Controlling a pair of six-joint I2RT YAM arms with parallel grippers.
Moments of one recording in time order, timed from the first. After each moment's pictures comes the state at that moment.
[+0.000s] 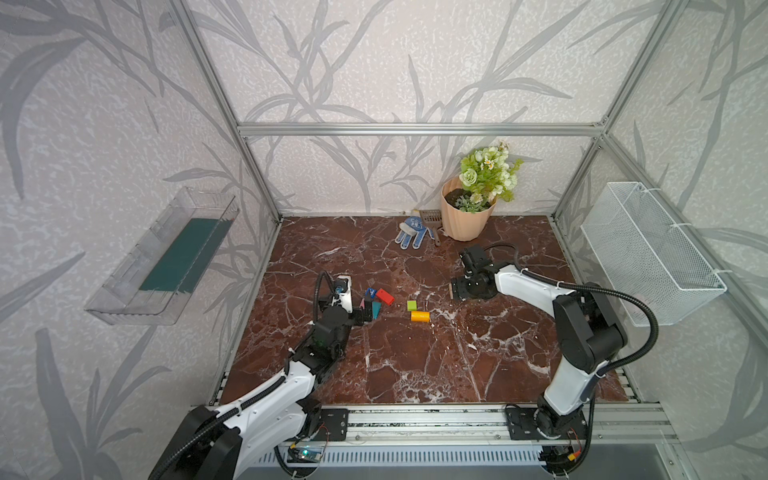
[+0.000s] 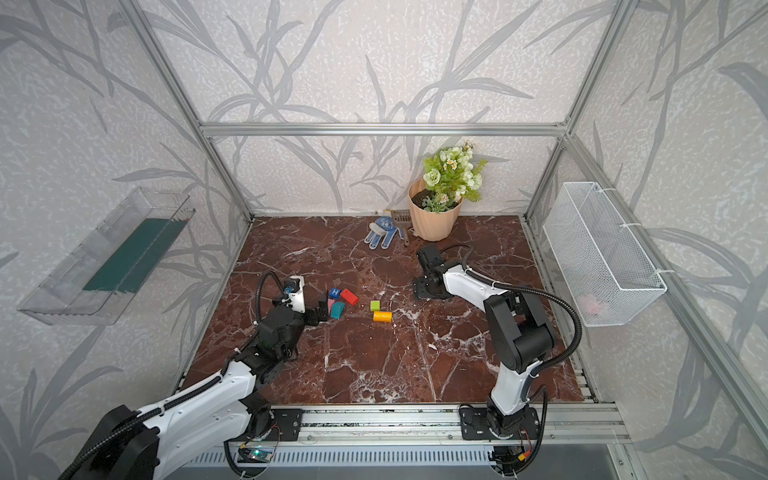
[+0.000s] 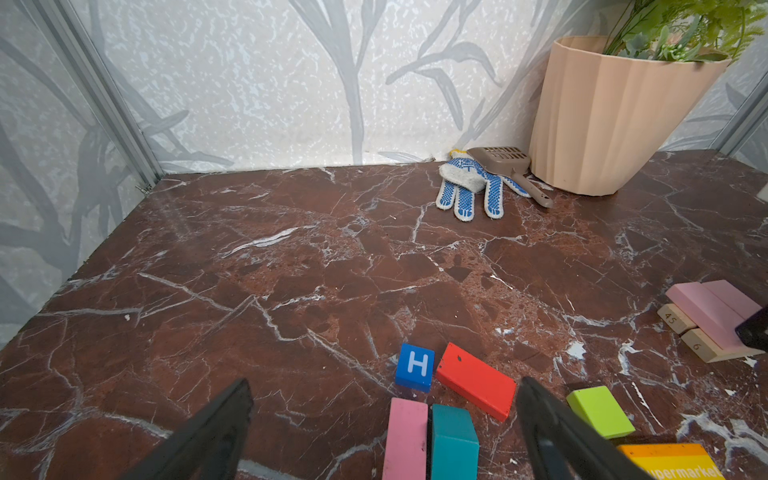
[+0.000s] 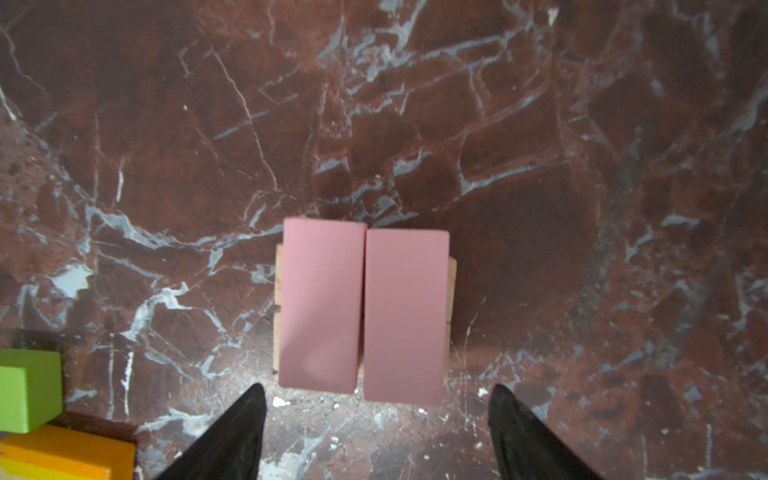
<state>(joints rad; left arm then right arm) -0.51 0.94 0.24 0.42 -0.41 -0.13 0.44 1.80 1.18 -0.55 0.08 0.37</state>
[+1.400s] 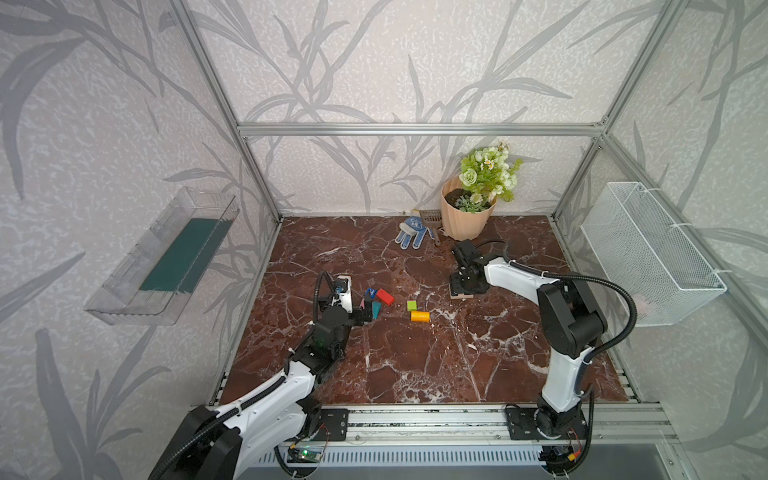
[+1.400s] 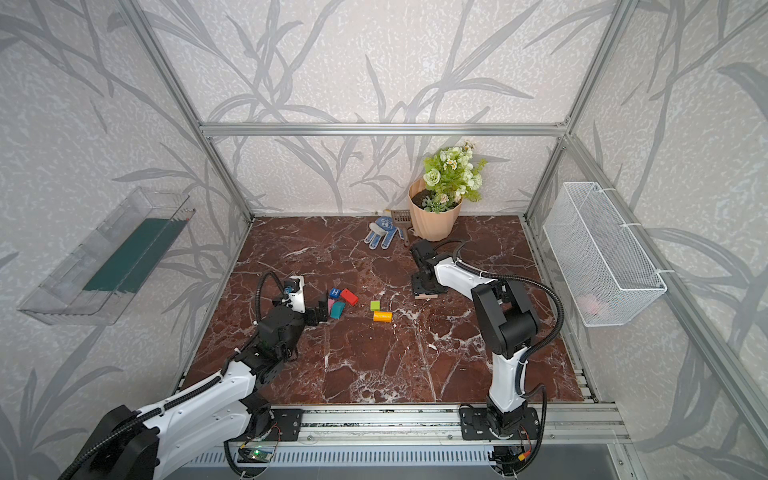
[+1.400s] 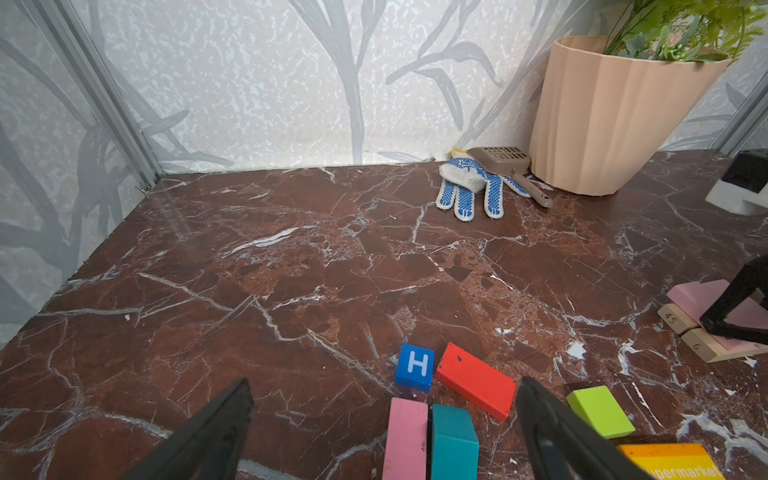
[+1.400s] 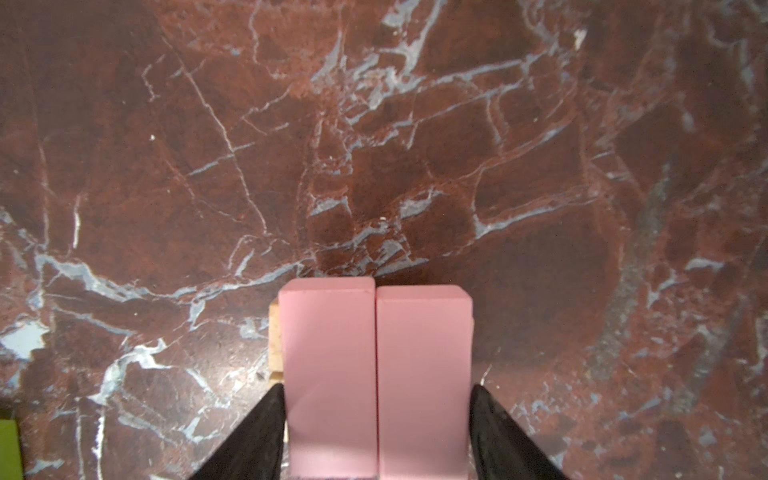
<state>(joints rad) -0.51 0.94 0.24 0.42 -0.40 -0.13 0.46 1.92 1.30 -0.61 0.12 0.37</state>
